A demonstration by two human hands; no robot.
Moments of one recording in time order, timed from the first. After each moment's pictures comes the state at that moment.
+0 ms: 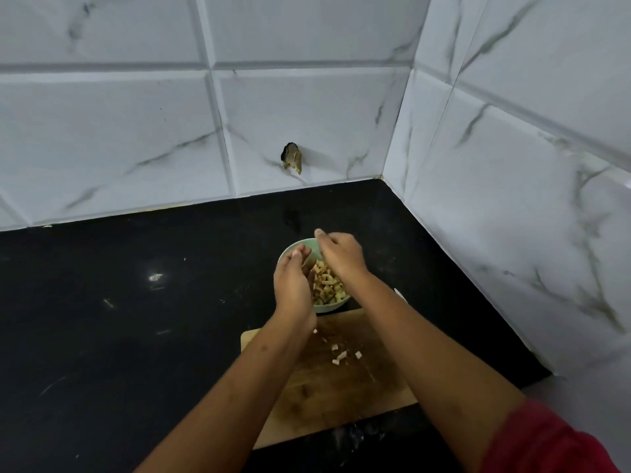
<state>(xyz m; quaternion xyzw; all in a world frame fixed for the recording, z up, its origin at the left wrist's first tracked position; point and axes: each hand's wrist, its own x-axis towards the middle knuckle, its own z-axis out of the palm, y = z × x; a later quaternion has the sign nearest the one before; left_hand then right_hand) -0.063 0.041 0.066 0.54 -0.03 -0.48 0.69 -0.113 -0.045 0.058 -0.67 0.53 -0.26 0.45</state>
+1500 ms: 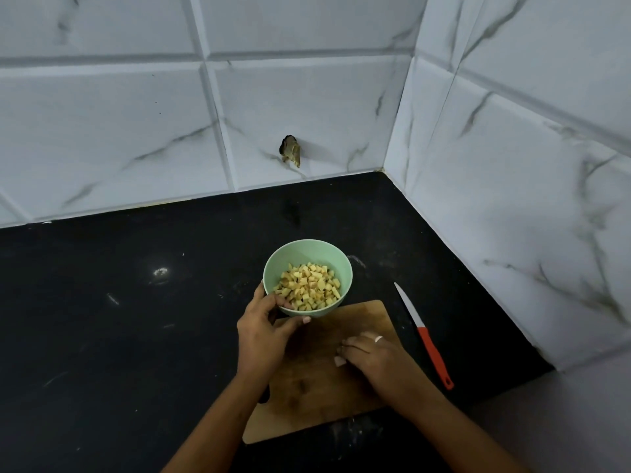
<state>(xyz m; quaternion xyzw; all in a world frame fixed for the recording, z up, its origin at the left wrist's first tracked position) -0.034 0.106 -0.009 0.72 -0.44 -0.18 0.51 -0.240 0.051 -0.011 -0.96 0.25 -0.08 0.09</state>
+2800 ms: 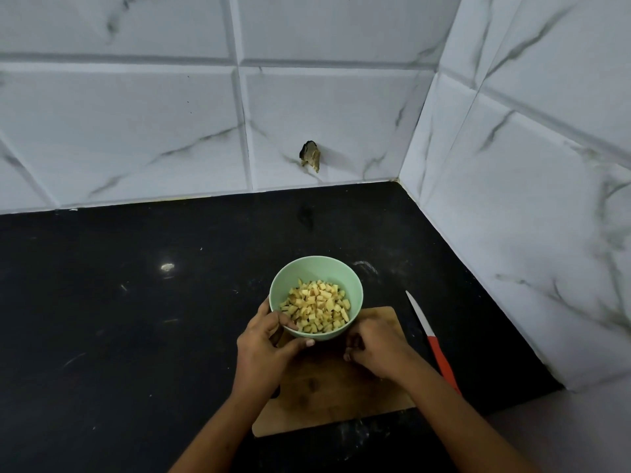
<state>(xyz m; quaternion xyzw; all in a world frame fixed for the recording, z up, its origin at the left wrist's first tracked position) -0.032 0.142 -0.011 0.71 -0.41 -0.22 0.53 -0.196 0.023 0.005 -0.84 0.44 0.09 0.28</state>
